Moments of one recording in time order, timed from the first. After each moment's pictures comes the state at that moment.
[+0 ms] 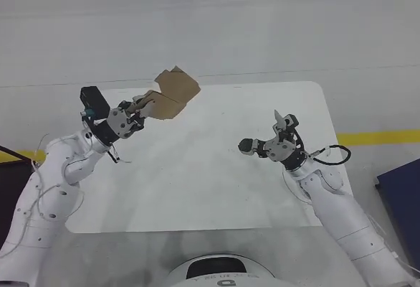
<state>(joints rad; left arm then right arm) 1.21 -0.94 -1.23 -1.51 0.97 -0.78 0.25 -1.44 -1.07 1.26 -1.56 1.14 -0.14 0.87</state>
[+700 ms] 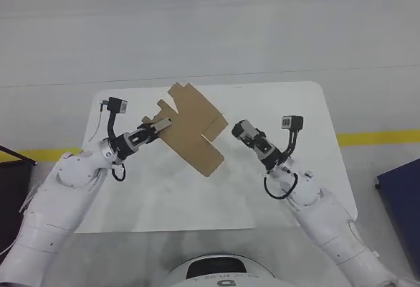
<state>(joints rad) 1.21 -0.93 -1.13 -1.52 -0.34 -0.58 -0.67 -1.43 -1.14 1.12 -1.58 0.12 -0.64 0.18</state>
